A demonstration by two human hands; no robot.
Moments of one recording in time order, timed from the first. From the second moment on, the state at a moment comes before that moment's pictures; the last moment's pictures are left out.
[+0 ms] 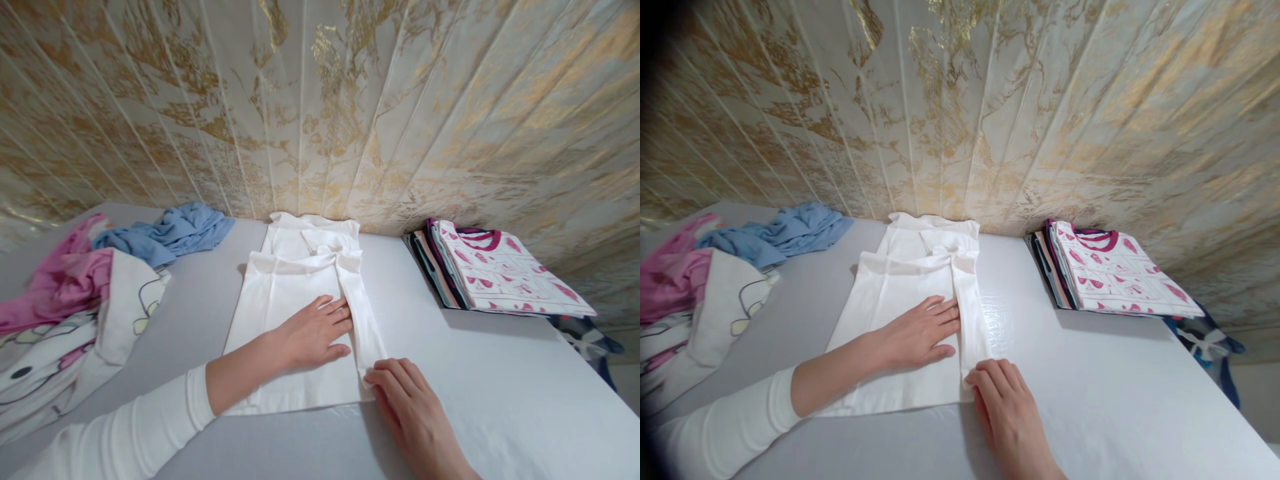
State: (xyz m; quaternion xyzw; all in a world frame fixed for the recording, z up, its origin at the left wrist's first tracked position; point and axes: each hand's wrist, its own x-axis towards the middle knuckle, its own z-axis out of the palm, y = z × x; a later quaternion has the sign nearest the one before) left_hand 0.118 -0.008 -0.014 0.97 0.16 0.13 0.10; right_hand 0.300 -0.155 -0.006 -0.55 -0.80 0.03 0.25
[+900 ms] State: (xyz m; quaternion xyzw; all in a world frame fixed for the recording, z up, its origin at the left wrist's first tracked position) left_hand 0.148 0.053 -0.029 0.95 0.20 0.21 0.15; right_hand 0.304 -0.159 -0.009 -0.53 -0.81 0.04 0.25
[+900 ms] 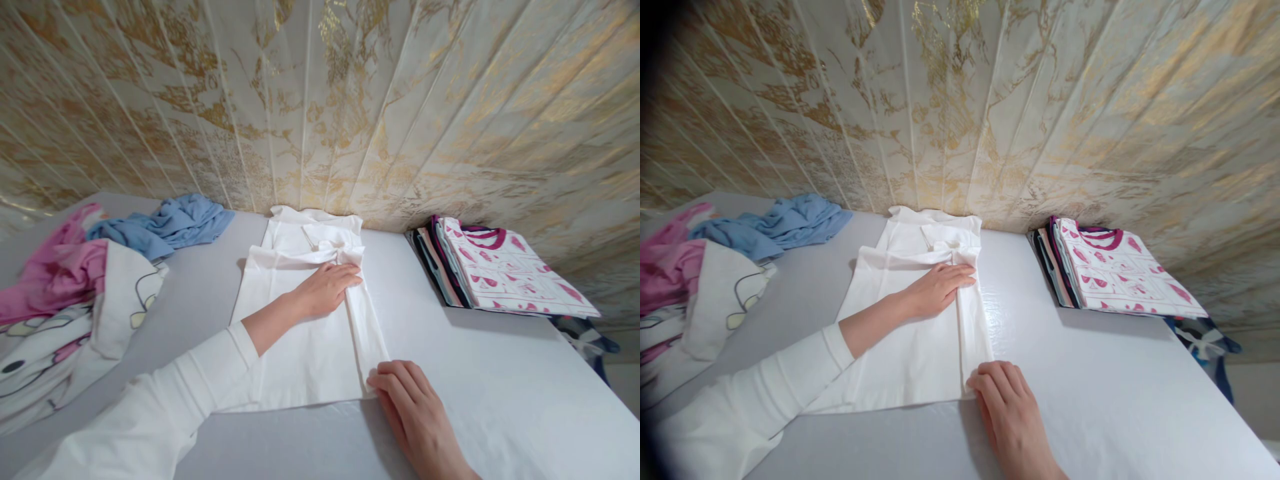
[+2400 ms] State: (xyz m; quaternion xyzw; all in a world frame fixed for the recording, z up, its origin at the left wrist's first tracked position) left_hand 0.096 -0.047 -0.005 0.98 0.06 0.07 0.18; right_hand 0.360 0.002 -0.017 -0.65 -0.65 0.17 0.36
